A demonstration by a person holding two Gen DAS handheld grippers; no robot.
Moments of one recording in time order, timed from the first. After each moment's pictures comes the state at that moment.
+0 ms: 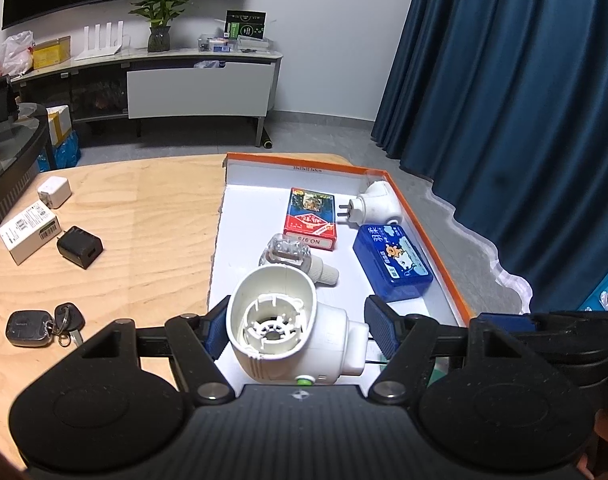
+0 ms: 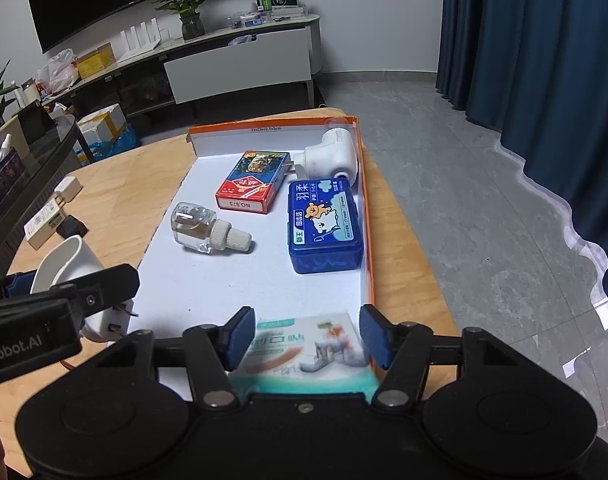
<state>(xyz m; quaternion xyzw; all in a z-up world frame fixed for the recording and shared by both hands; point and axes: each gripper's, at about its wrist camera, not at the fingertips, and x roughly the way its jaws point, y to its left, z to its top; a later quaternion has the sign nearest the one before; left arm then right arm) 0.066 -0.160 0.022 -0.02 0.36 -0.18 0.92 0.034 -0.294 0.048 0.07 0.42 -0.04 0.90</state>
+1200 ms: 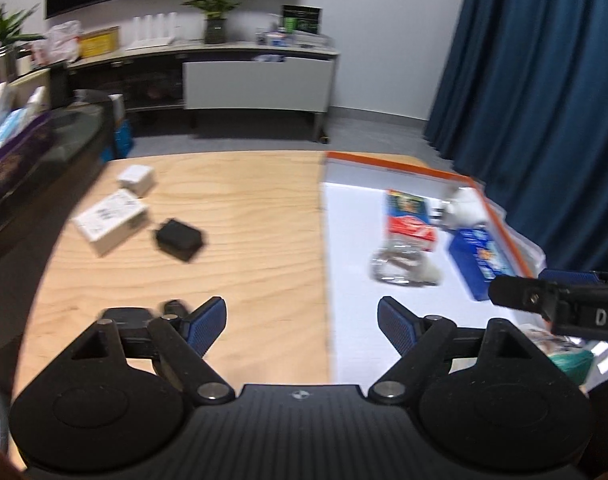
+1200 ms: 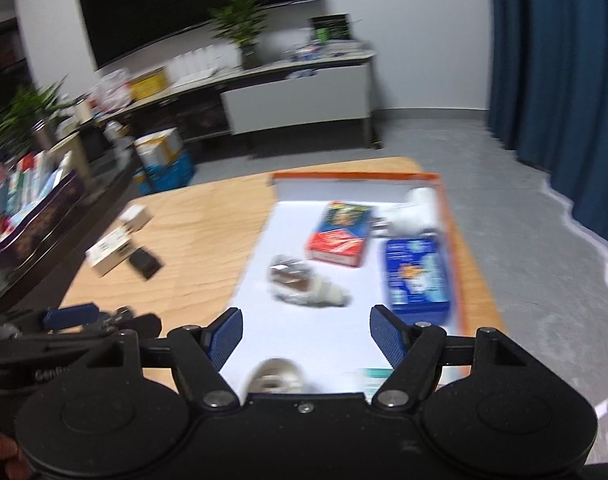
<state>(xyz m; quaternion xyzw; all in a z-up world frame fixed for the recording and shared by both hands) 0.084 -0.081 0.024 -0.01 0.37 -0.11 0.92 0.049 -0.236 0.082 0.07 0.38 0.04 0.92</state>
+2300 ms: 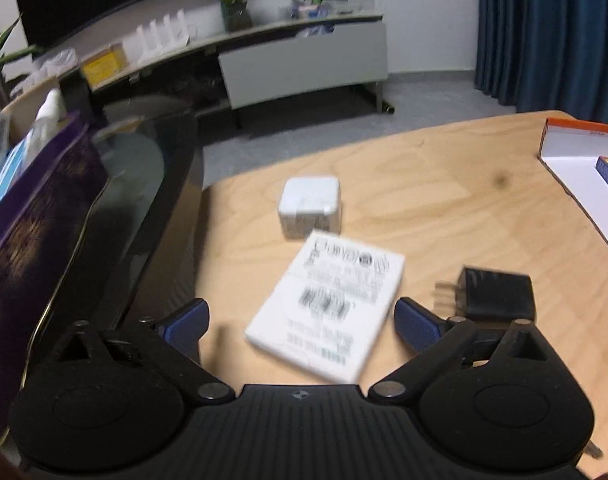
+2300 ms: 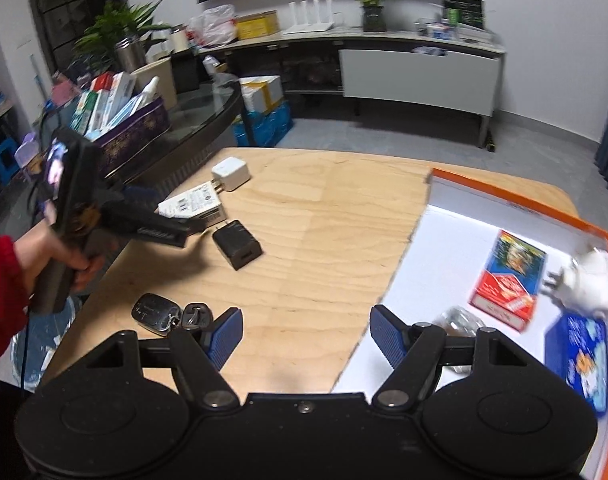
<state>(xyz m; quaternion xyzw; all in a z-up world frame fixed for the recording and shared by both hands) 0.253 0.064 -0.044 0.12 0.37 -0.09 0.92 0.140 -0.138 0.053 -0.01 0.41 0.19 0.89</state>
